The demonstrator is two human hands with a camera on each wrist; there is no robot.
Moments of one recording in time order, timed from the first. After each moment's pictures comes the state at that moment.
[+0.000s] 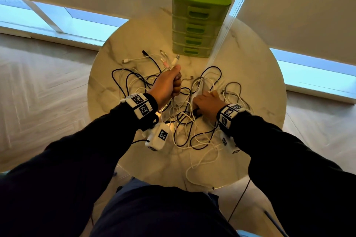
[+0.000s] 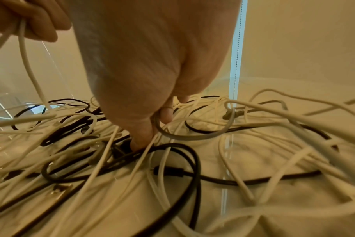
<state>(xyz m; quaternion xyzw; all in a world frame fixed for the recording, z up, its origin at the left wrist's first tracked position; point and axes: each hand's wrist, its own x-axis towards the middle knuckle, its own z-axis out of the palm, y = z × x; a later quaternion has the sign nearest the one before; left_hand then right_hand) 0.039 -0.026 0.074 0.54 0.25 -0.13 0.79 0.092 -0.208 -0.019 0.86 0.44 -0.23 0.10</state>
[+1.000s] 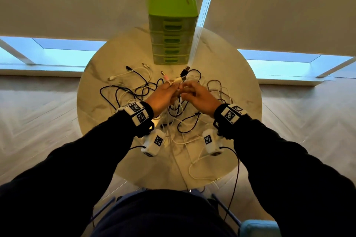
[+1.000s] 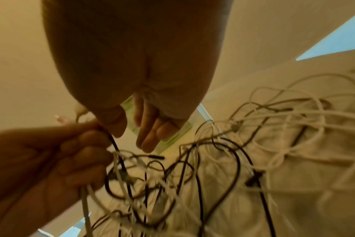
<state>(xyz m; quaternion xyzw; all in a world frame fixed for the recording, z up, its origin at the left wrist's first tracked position) 0.021 -0.032 0.077 0.66 0.11 -0.20 0.72 0.050 -0.198 0.066 0.80 0.14 -0.24 -0.52</state>
